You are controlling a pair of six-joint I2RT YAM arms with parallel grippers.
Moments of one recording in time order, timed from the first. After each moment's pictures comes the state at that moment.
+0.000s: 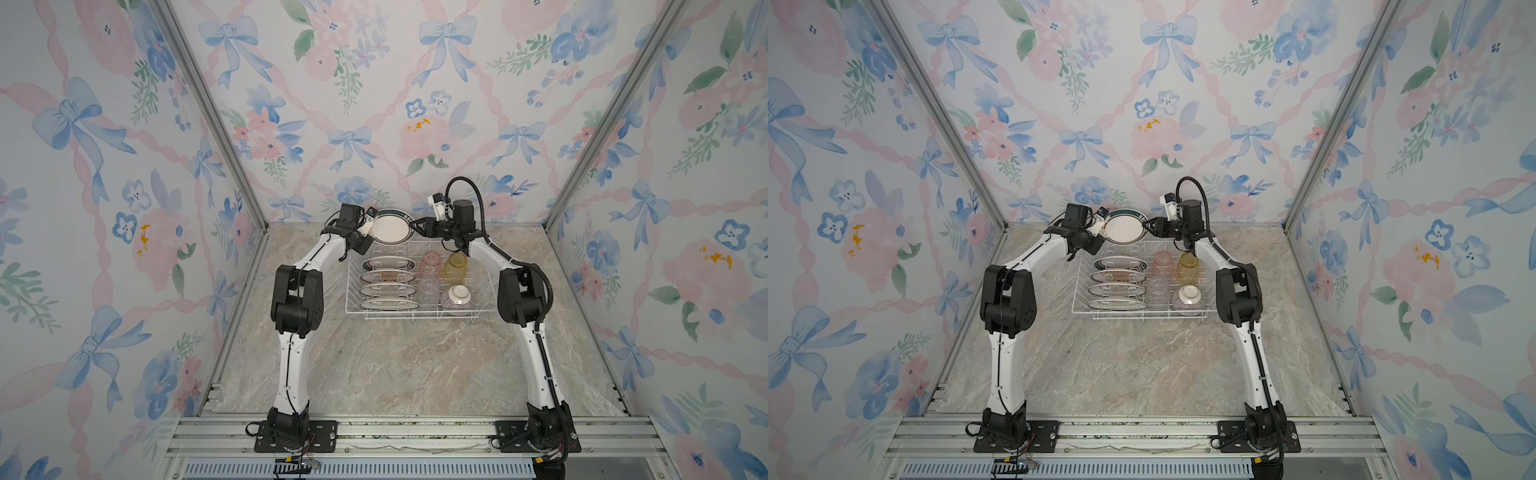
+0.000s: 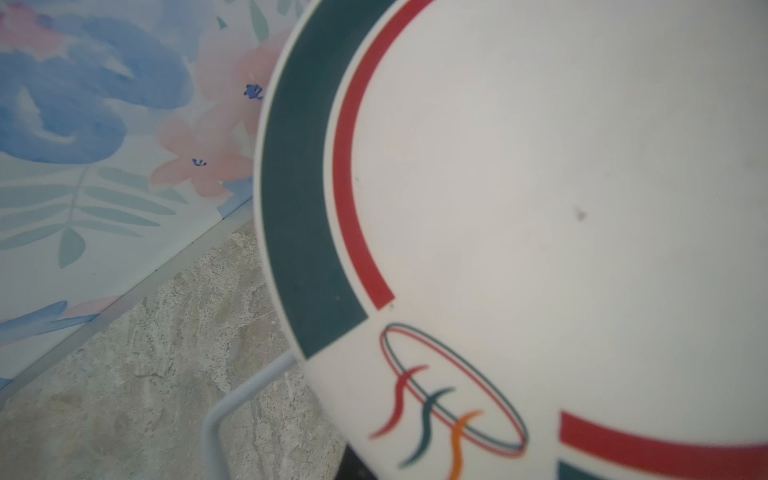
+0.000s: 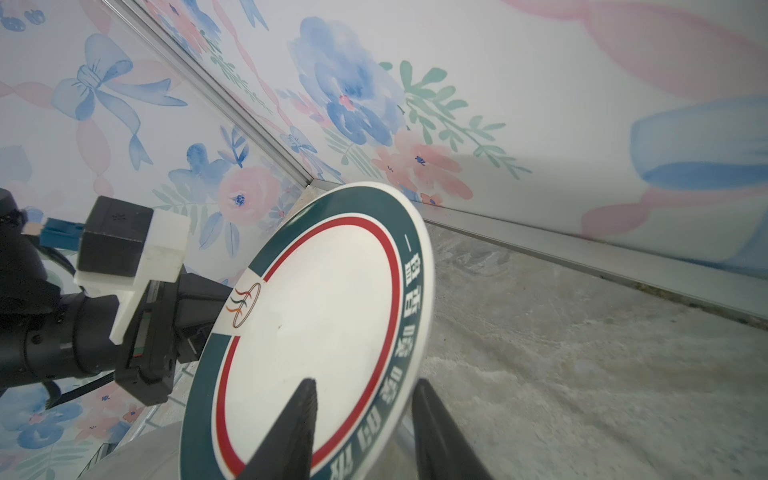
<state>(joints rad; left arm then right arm) -0.23 2.25 1.90 -0.45 0.04 0.39 0.29 2.55 2.18 0.00 -0.75 0.40</state>
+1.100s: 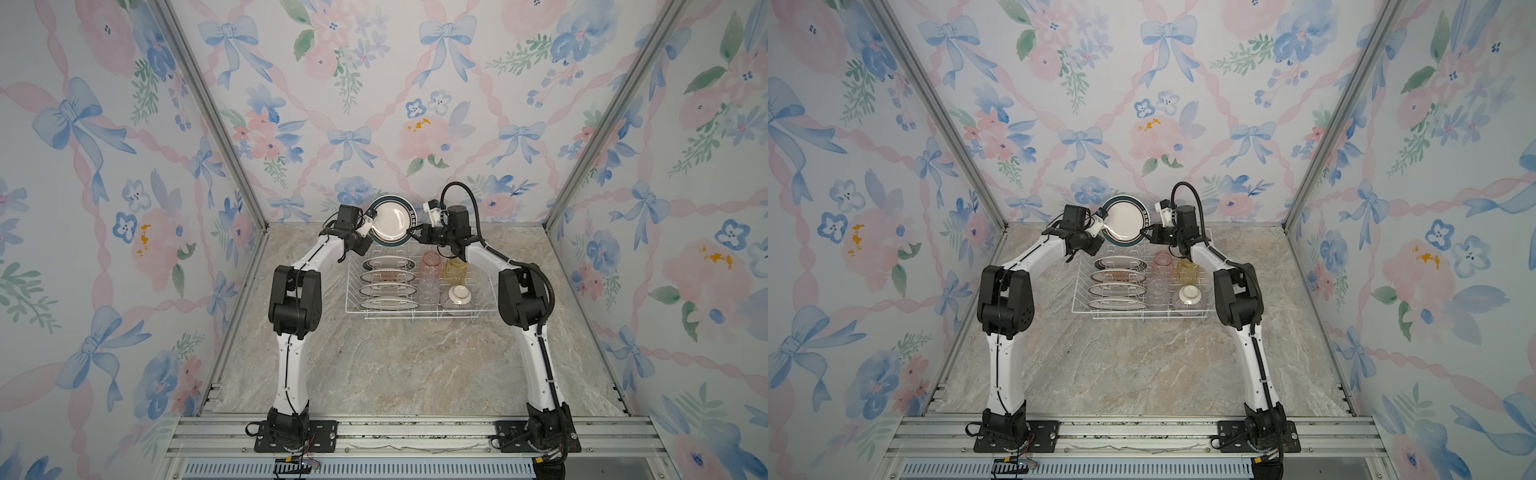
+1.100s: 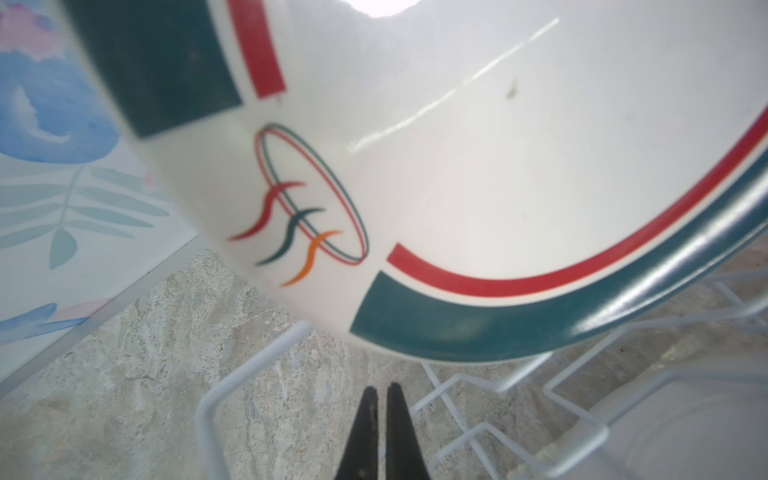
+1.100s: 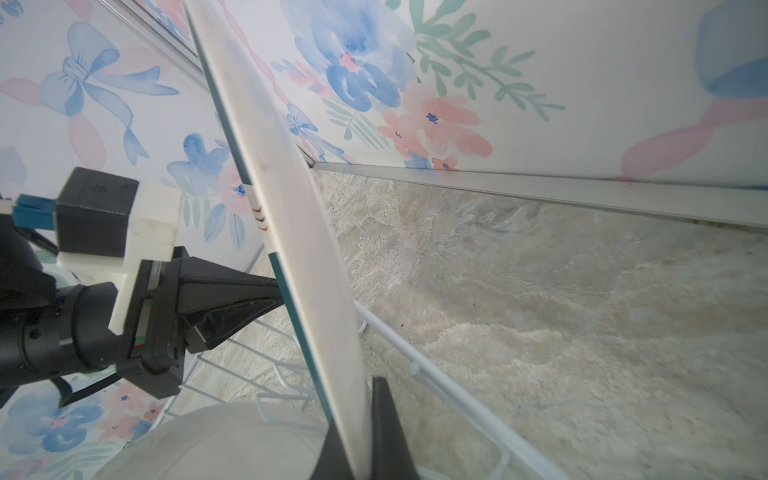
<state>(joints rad) -0.22 2.18 1.80 -0.41 0.07 0.39 0.32 2.46 1.99 0.09 -0.71 0.51</state>
